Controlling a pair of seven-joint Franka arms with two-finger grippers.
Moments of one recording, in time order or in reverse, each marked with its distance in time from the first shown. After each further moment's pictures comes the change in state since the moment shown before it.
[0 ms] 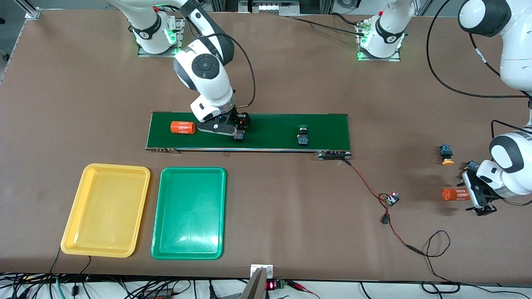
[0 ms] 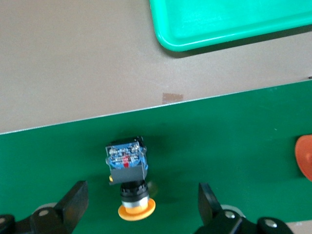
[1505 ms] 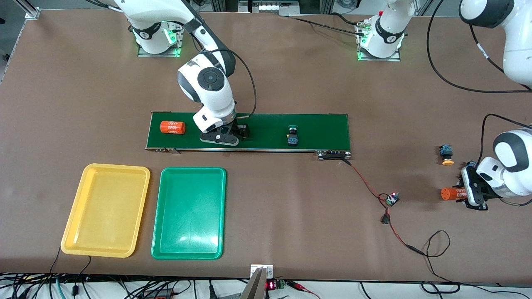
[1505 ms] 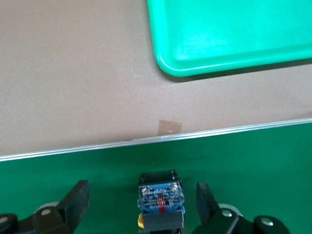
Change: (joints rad) left arm -0.012 -0.096 -0.074 -0.001 0.001 -0.193 0.010; right arm 0.044 0.088 -0.062 0.048 -0.099 0.042 -0.003
